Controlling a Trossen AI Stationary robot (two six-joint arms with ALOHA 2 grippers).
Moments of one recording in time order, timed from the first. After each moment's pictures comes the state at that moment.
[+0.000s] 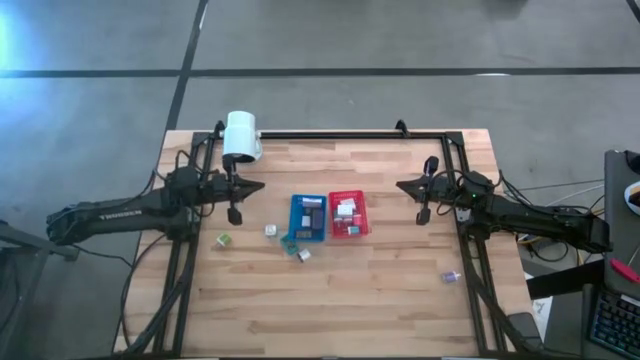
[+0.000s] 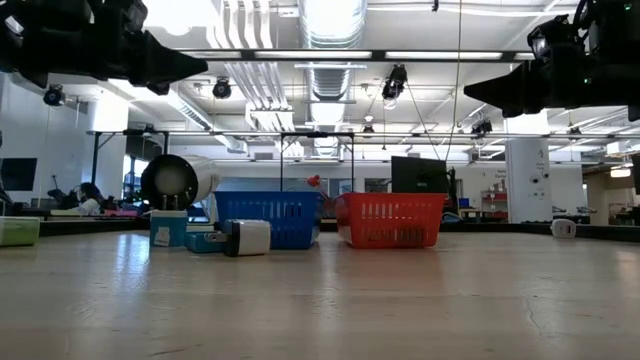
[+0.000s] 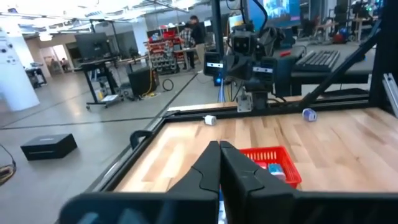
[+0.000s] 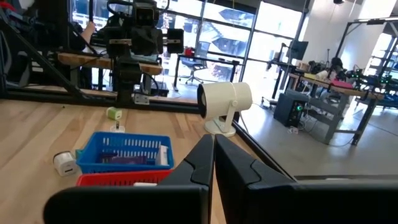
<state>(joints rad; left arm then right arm) 0.30 0.53 0.24 0.27 0.13 0.18 -0.38 0.47 0.07 0.46 -0.16 -0.13</state>
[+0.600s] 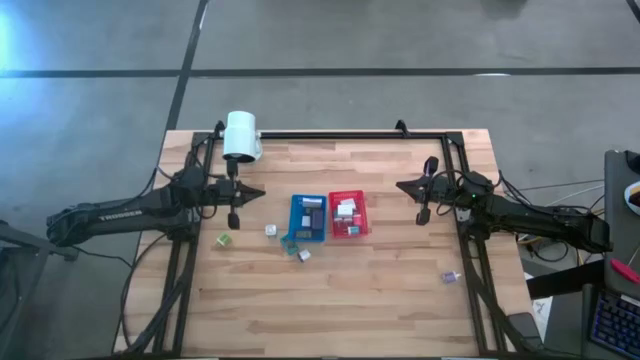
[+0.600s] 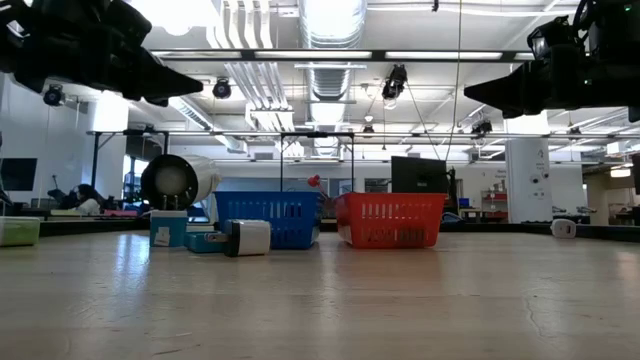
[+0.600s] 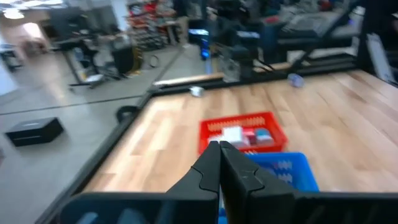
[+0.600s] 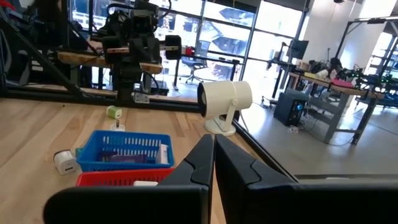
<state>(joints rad) 0.32 0.53 0.24 0.14 0.20 0.23 -0.38 0.47 0.07 0.46 -0.16 -0.14</state>
